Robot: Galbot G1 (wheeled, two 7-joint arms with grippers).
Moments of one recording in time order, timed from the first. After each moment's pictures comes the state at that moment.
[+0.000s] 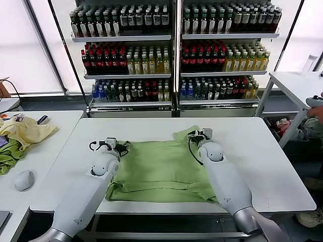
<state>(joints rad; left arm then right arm) 0.58 -1.18 -0.04 -1.26 -0.63 0.56 -0.34 -0.42 1.42 0.15 0.96 0.46 -0.48 0.21</state>
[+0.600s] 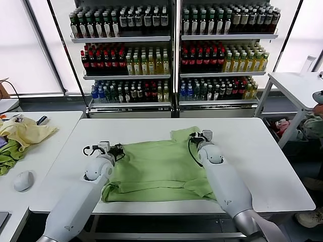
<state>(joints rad) 0.65 -1.13 -0.08 -1.34 -0.73 0.53 -0.33 -0.47 1.38 0.12 1.02 0.49 -0.45 0.19</state>
